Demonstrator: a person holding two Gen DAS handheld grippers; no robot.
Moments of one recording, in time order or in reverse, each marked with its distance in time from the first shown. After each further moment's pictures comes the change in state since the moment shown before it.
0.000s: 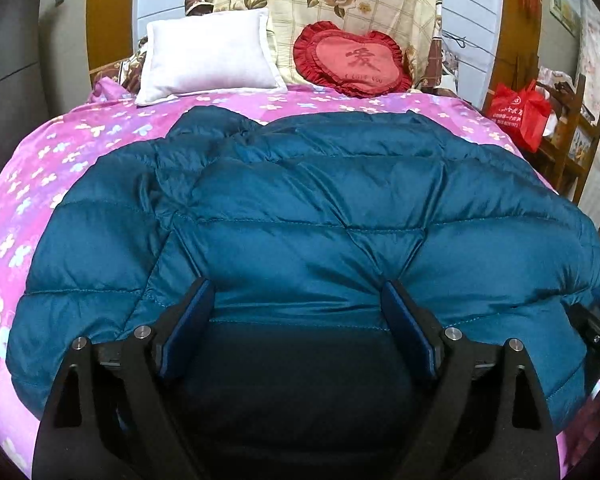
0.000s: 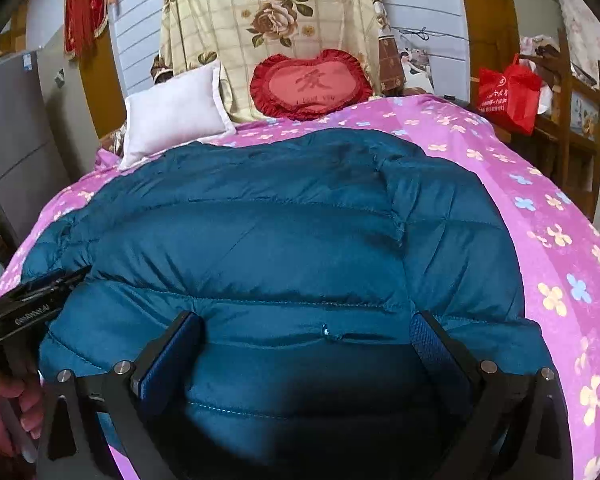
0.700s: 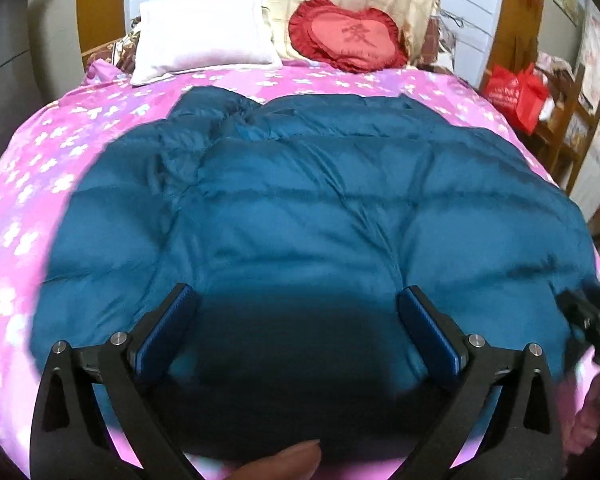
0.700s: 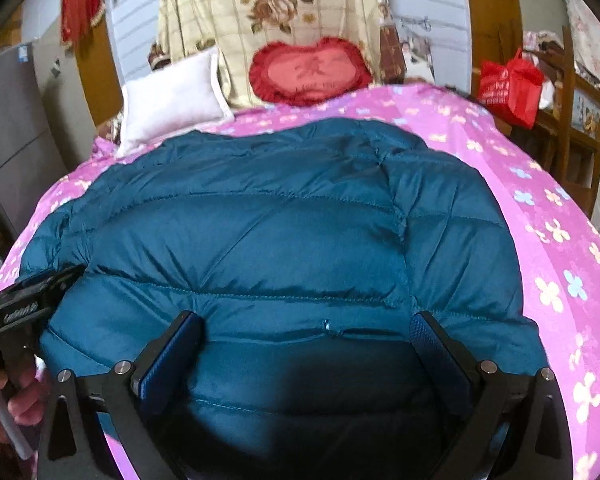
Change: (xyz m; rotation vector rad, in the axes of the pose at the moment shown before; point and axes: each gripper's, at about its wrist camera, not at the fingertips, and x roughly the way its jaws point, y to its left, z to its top) left arm -0.049 0.019 -0.048 0.021 0.121 -0.011; right arm -0.013 0.006 0.020 0.019 0.096 -0.012
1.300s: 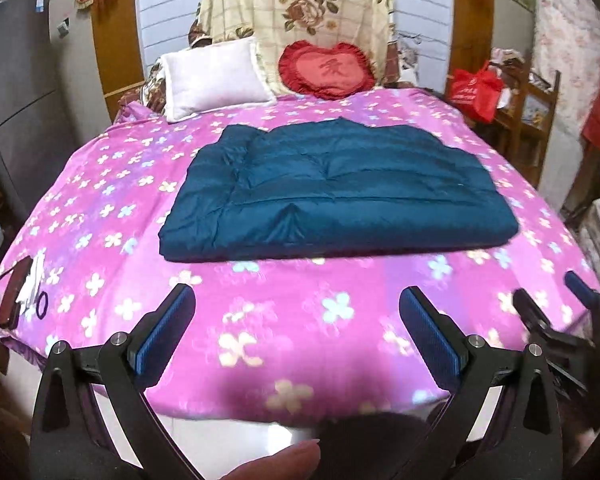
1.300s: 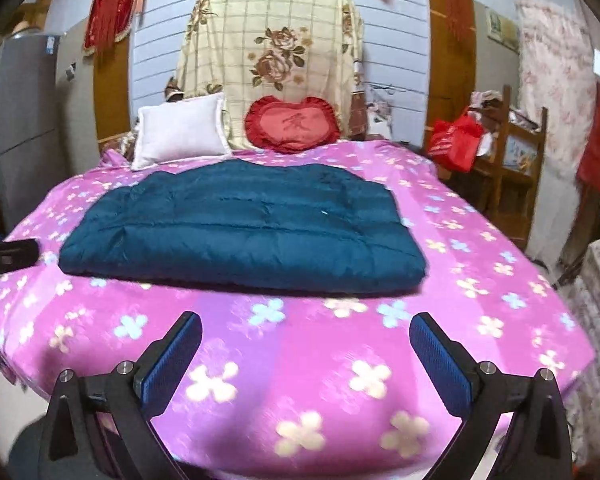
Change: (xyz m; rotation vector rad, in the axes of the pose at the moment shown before) left arm -0.207 -0.034 -0.053 0.093 -0.112 0.014; right arm -0.180 0.056 -0.136 -0.059 -0.222 -0.198
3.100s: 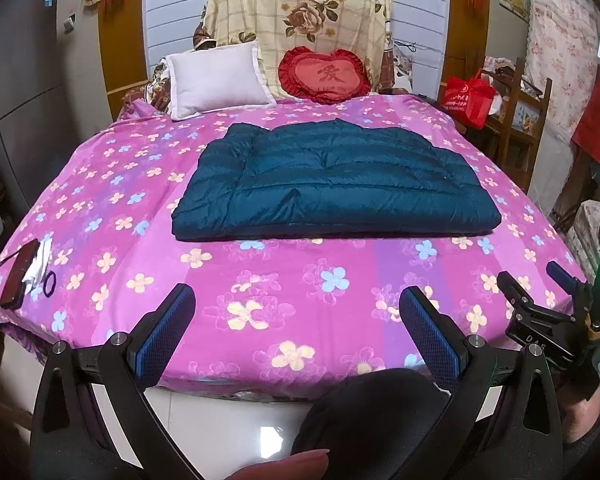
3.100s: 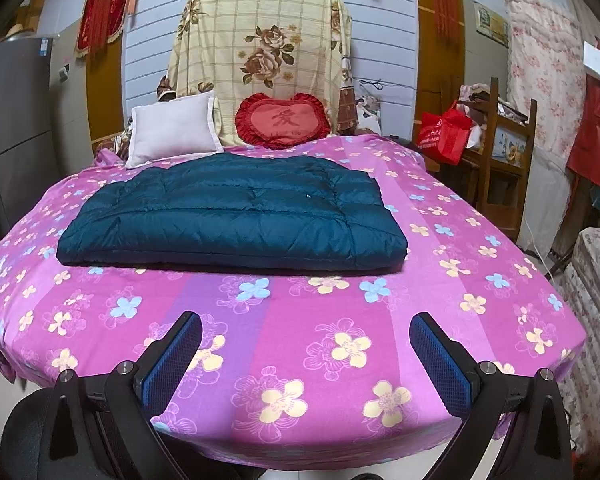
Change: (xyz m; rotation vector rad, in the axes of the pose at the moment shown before) left arm -0.025 0.015 -0.027 -0.025 -0.021 -0.026; right arm -0.017 -0.007 -0.021 0.011 -0.009 0.005
